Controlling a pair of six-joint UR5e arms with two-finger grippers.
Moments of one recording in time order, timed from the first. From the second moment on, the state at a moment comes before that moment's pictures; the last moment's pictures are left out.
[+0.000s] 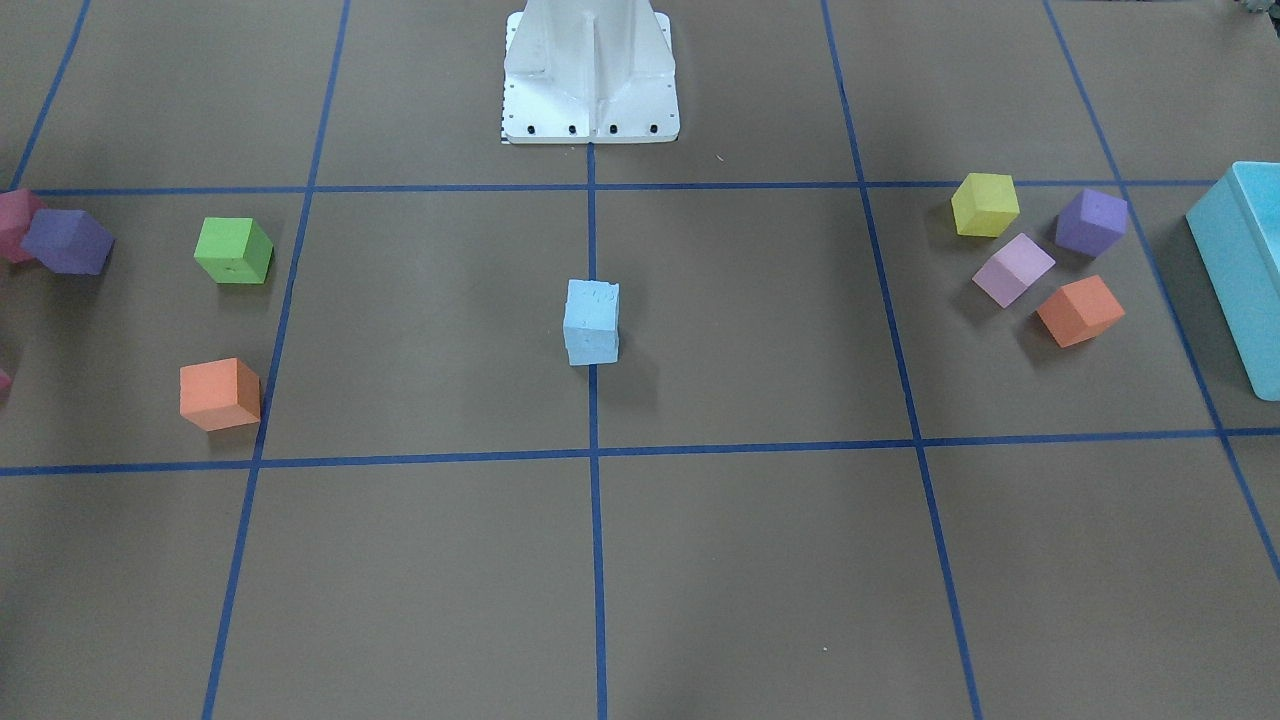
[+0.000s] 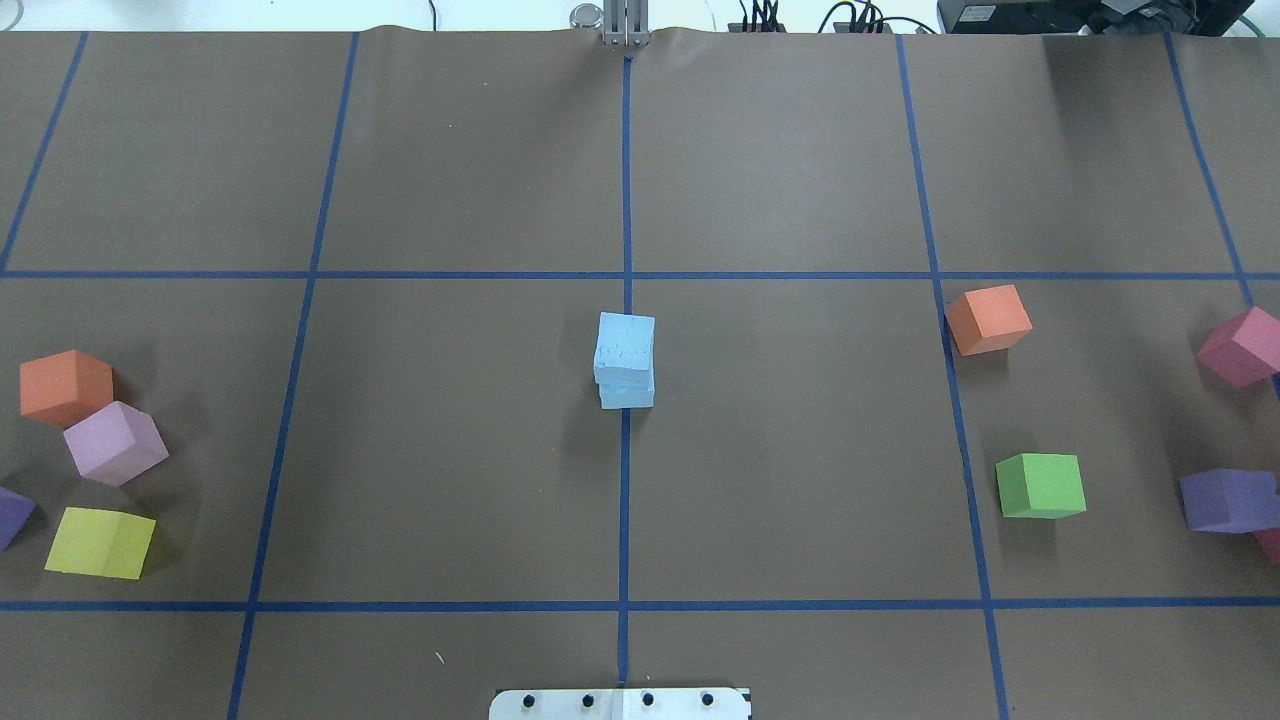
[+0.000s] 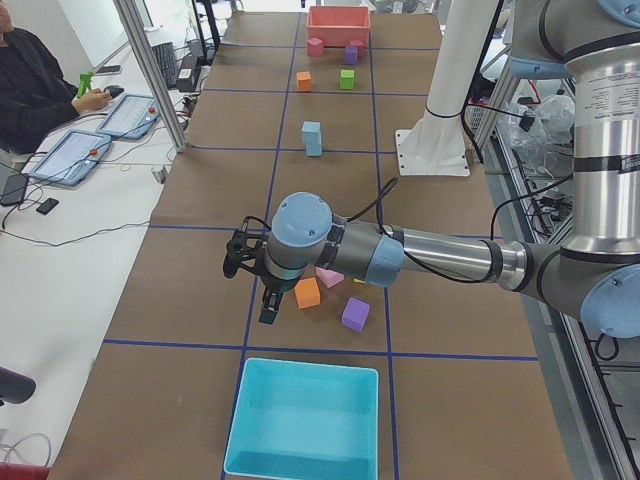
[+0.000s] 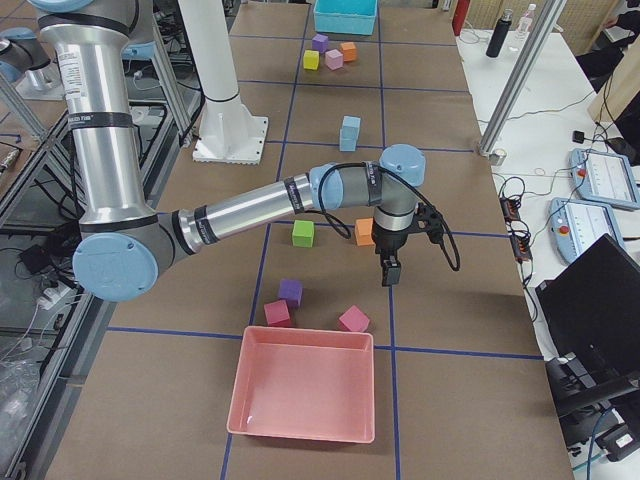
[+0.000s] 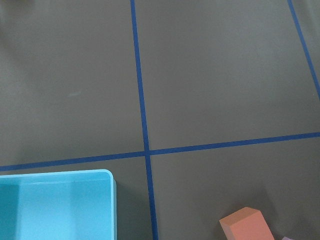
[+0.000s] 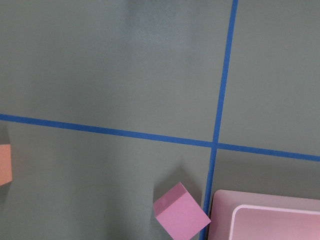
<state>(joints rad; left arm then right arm) -1.68 -1.47 -1.82 -1.75 -2.44 -0.06 1.45 -1.46 1.82 -1.80 2.24 0.05</state>
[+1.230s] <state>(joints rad) -1.69 -1.42 -1.81 -1.79 -2.36 -0.12 1.45 -1.46 1.81 -1.79 2.24 0.05</state>
